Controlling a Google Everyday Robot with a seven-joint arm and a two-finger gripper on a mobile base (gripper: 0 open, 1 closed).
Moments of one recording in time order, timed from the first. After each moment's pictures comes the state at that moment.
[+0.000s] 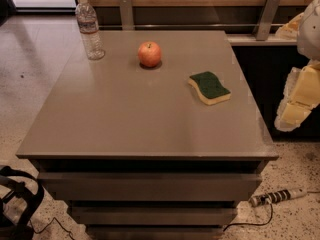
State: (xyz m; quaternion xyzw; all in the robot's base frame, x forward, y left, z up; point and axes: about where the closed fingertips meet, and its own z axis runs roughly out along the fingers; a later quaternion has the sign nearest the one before) arm 0.438 -0.213 0.989 -0.60 0.78 -0.05 0.18
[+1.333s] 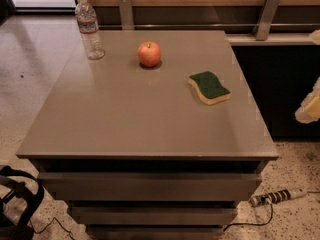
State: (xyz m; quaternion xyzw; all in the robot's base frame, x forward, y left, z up) arm 0.461 -0.271 0.975 -0.53 0.80 0.02 0.28
